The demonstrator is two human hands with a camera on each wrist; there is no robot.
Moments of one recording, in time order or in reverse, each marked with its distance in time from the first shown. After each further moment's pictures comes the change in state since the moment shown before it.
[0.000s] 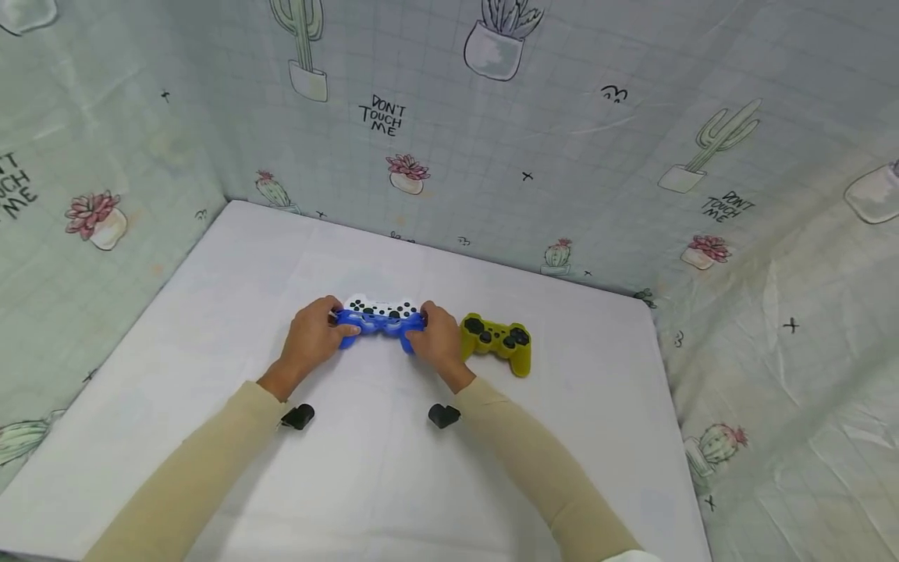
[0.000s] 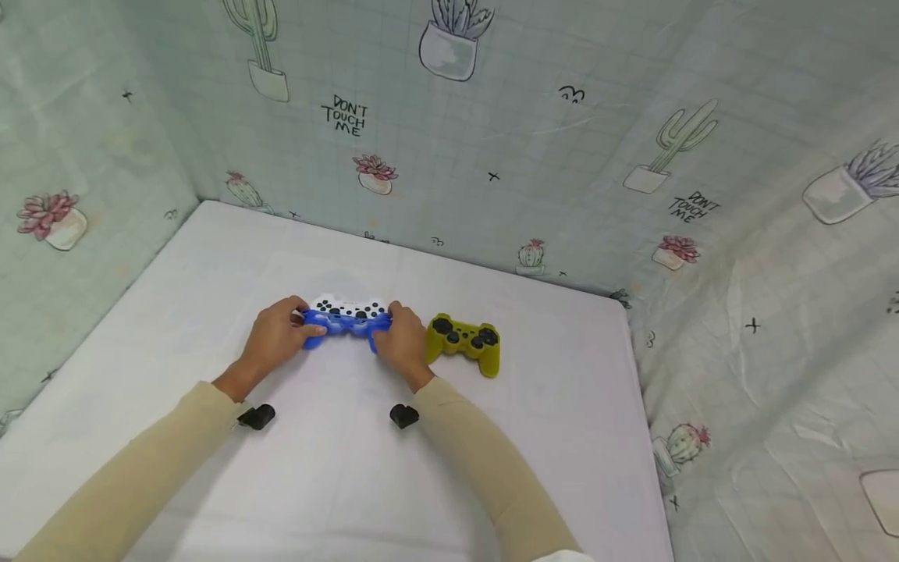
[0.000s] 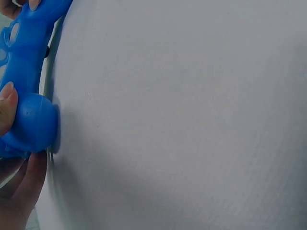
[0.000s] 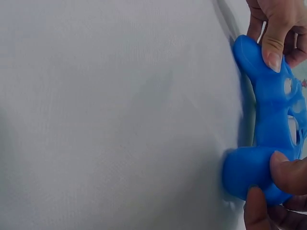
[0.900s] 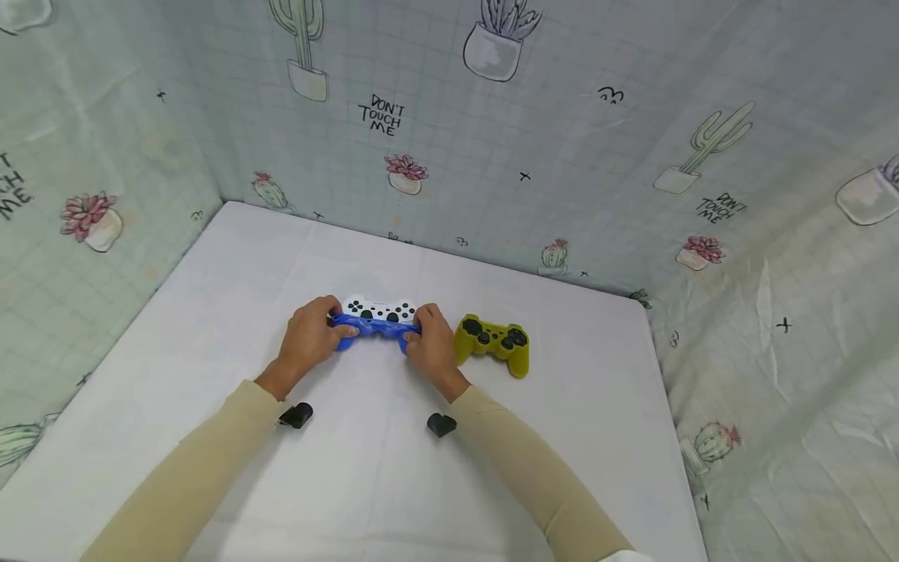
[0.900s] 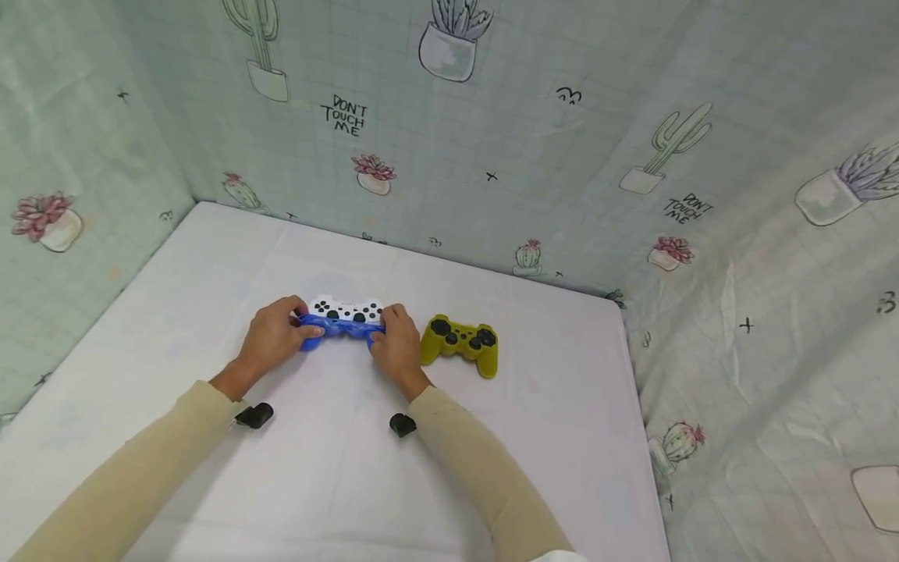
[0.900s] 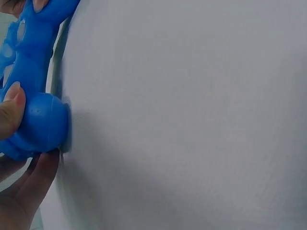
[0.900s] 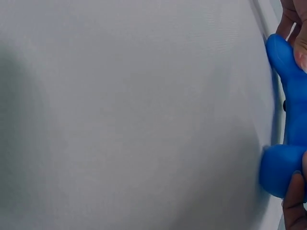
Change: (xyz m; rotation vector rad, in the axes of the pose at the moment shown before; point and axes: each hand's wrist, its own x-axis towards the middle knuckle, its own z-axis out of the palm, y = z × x) left_hand 0.000 -0.002 0.001 0.034 0.048 0.050; right_hand -0.007 0.011 0.018 0.023 0.091 -0.170
